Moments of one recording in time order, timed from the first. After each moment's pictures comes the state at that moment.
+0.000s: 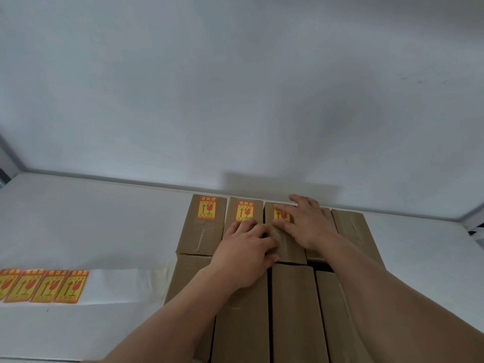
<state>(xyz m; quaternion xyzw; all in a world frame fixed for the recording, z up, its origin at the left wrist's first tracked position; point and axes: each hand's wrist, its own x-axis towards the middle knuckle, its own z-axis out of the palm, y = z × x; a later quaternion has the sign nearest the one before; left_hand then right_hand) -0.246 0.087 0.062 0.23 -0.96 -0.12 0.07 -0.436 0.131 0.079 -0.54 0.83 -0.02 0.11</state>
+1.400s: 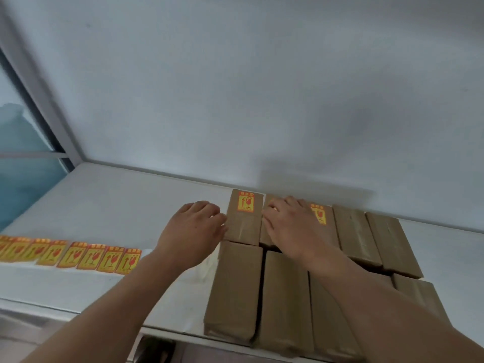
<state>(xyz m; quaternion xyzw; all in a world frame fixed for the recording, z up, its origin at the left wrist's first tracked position) -0.094 0.032 0.075 0.31 -0.93 0.04 0.18 -0.313 0.114 0.094 -0.71 0.68 -0.04 -0.15</state>
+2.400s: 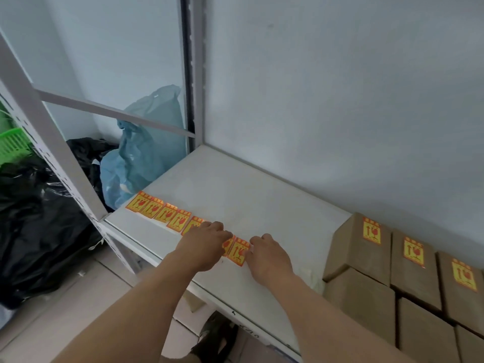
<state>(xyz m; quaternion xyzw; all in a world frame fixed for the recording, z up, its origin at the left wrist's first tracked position) 0.101 -0.018 0.000 0.51 -0.85 -0.11 -0.04 -0.064 0.017 0.005 -0.68 0.71 0.01 0.20</state>
